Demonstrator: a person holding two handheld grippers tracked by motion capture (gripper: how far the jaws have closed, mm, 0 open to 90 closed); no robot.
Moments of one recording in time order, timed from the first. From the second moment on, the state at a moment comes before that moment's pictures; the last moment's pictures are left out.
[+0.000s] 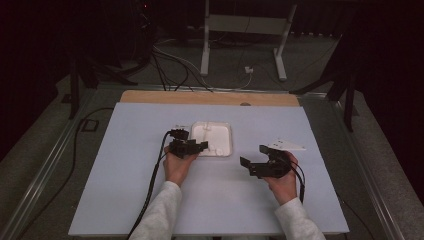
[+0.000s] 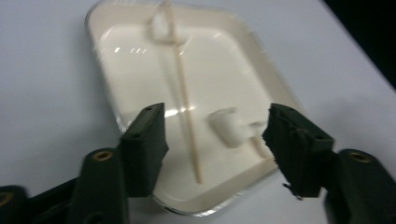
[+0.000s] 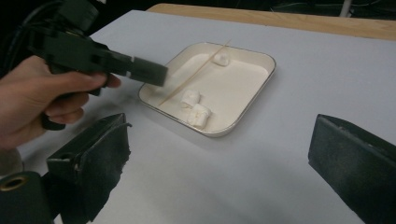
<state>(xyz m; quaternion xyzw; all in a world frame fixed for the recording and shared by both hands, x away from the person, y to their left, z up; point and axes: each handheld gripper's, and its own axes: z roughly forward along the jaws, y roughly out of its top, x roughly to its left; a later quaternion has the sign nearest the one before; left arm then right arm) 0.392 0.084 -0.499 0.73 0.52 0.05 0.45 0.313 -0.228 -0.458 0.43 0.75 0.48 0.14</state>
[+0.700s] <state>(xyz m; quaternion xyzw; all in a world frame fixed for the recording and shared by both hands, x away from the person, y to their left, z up) 0.296 0.186 -0.444 0.71 0.38 0.20 0.56 0.291 -0.253 -0.461 0.42 0.74 0.50 0.17</state>
